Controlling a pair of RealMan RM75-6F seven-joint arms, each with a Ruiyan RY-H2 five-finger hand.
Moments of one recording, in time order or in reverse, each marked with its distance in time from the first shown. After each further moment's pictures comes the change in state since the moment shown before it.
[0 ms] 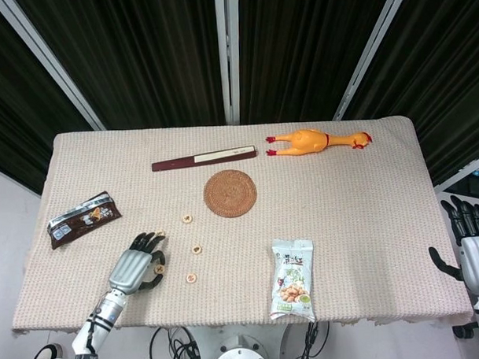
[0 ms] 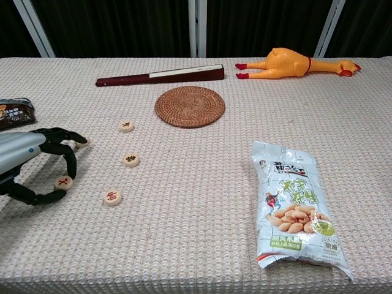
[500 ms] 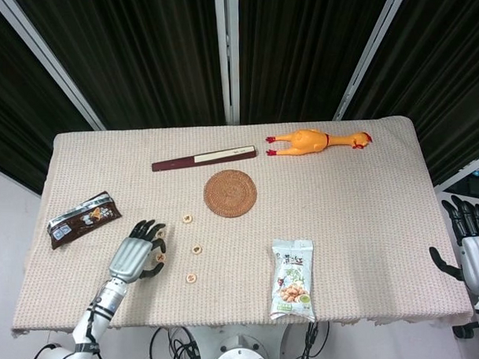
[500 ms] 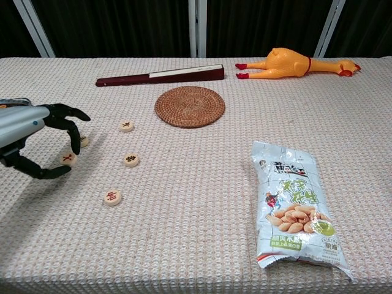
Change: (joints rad) left arm -0.055 0.040 -0.067 -0.056 -0.050 -0.027 0.035; right arm -0.001 0.001 0.001 0.001 0.000 0.000 0.005
